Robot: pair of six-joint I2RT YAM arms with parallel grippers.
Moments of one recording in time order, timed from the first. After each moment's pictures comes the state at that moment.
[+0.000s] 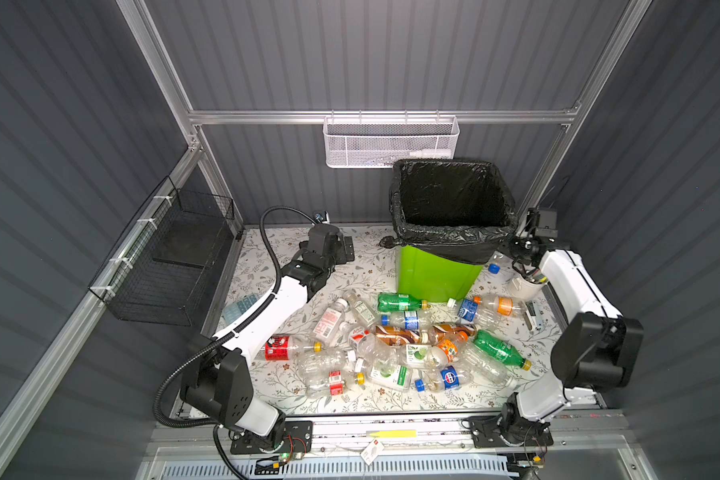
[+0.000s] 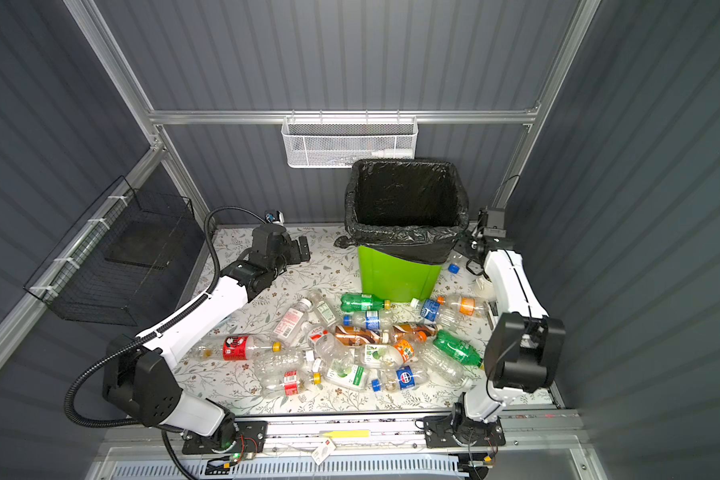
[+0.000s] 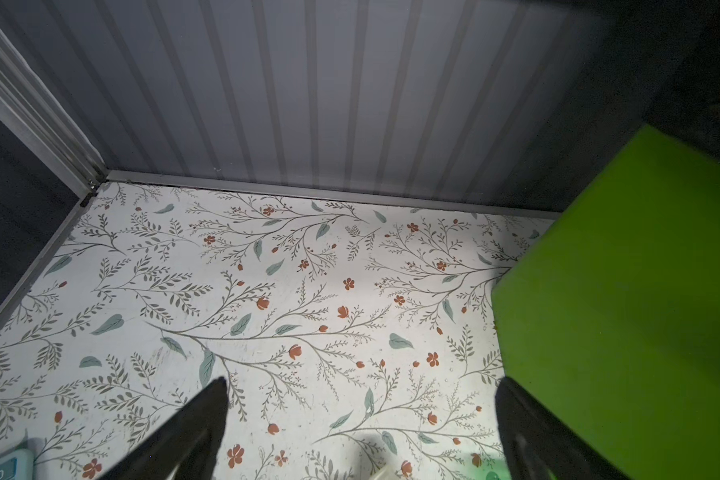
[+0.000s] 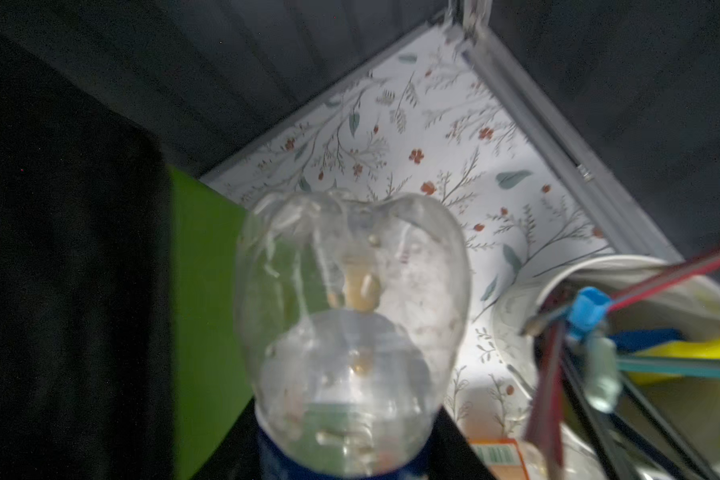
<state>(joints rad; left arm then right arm) -0.48 1.52 1.27 -0.27 -0.35 -0.33 -0.16 1.58 1.42 -0.57 -0.06 0.38</state>
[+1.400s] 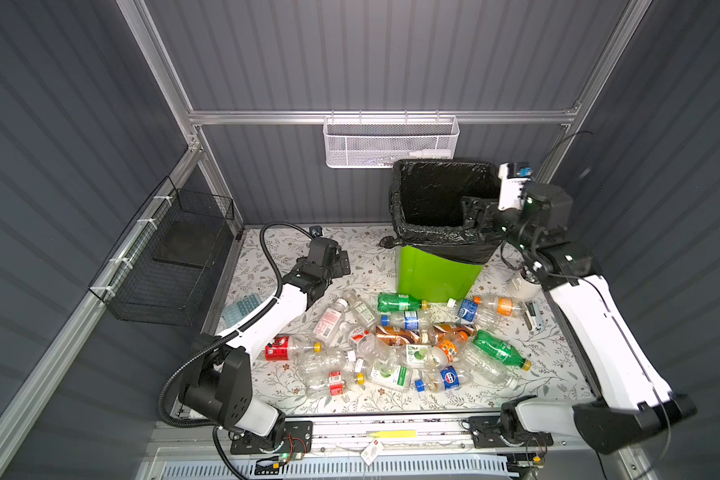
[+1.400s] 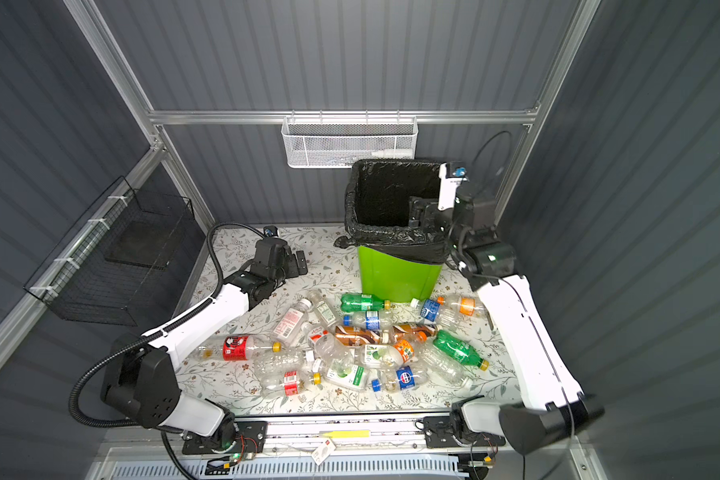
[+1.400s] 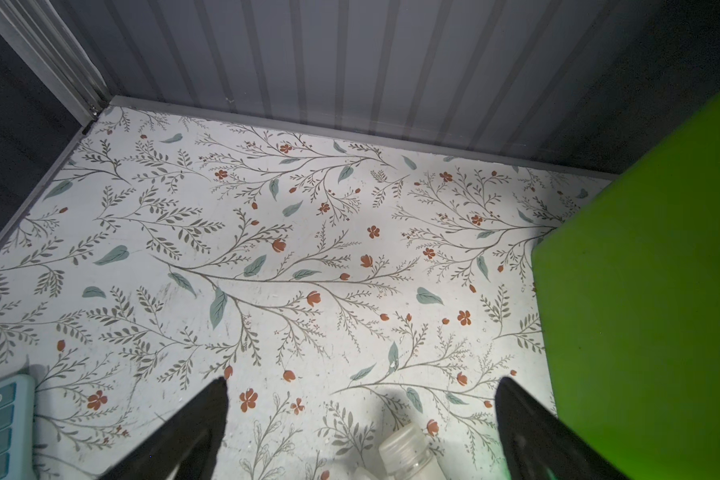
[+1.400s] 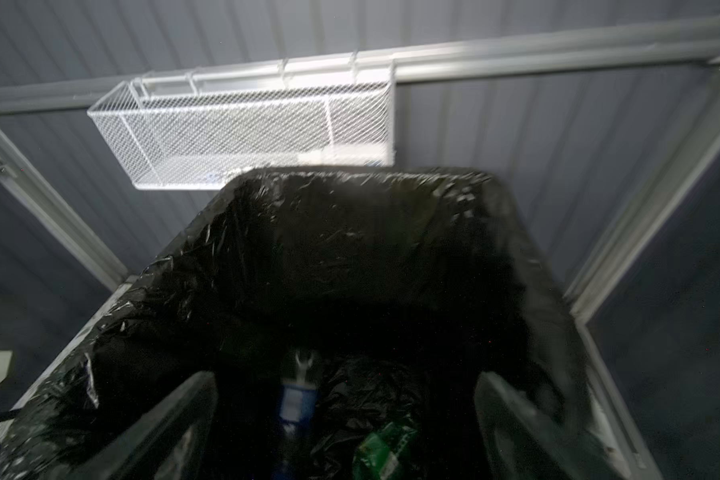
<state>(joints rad) -0.46 1.48 1.13 -0.26 -0.35 -0.39 0.27 1.24 1.60 -0.49 0.11 0.11</state>
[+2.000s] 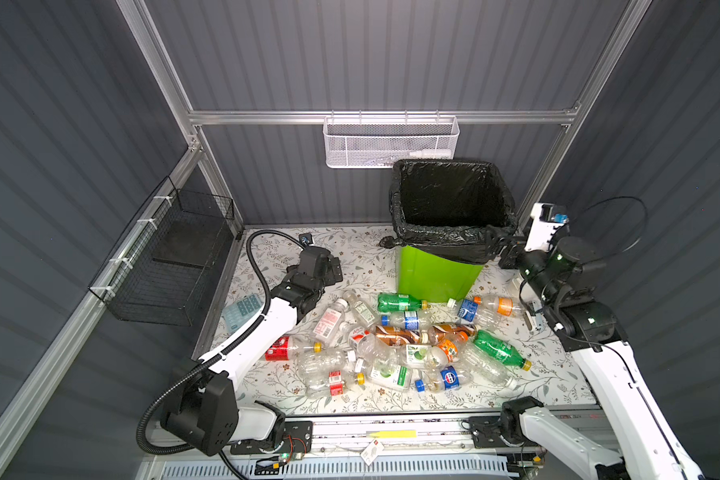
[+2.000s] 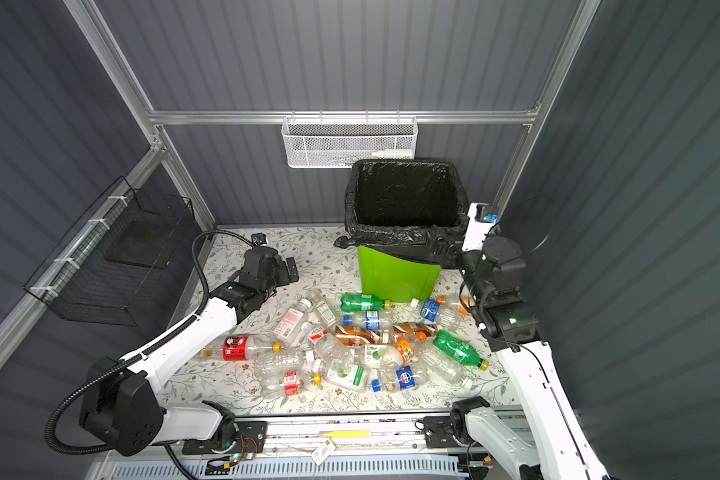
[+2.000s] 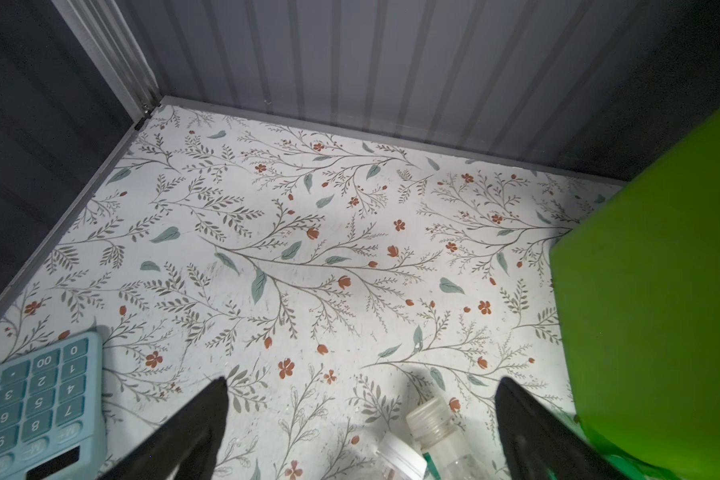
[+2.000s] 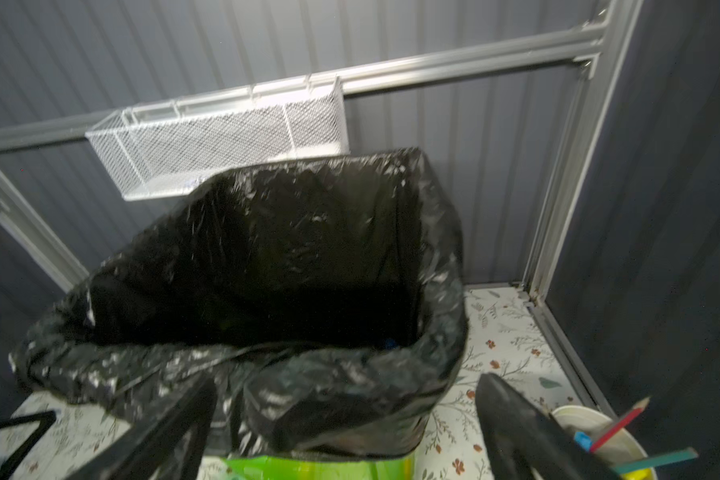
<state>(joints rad) -0.46 1.36 1.03 -0.29 -0.42 -0.41 0.25 0.92 1.16 -0.38 0.09 0.15</state>
